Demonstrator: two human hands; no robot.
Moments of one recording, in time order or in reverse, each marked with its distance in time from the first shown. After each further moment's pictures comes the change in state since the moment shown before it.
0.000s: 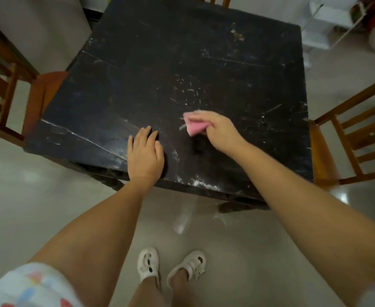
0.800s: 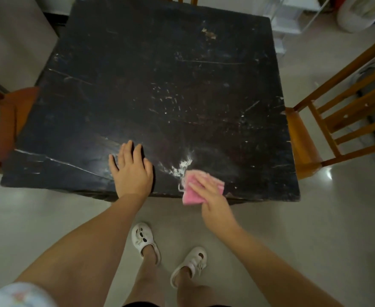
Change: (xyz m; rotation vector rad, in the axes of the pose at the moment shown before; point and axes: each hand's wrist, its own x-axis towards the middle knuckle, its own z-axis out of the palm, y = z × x) left_hand 0.001 0.003 0.001 0.147 -0.080 -0.004; right_hand -0.133 0.028 0.064 -0.106 0.156 0.144
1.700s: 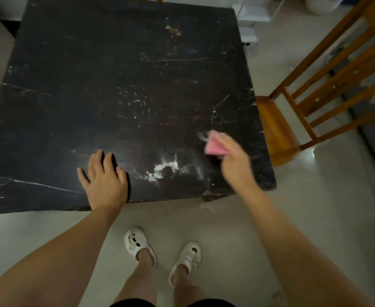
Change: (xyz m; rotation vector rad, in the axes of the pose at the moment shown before) left_hand 0.000 0.003 -0.001 -0.016 0.011 -0.005; right_hand 0.048 0.031 -0.101 0.104 0.344 0.207
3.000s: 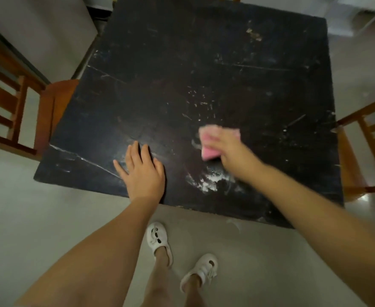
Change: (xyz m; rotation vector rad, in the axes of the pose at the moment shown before) left_hand 0.024 -0.026 -0.002 0.016 0.047 -0.226; right_hand 0.087 -0.036 0.114 -0.386 -0.553 -0.598
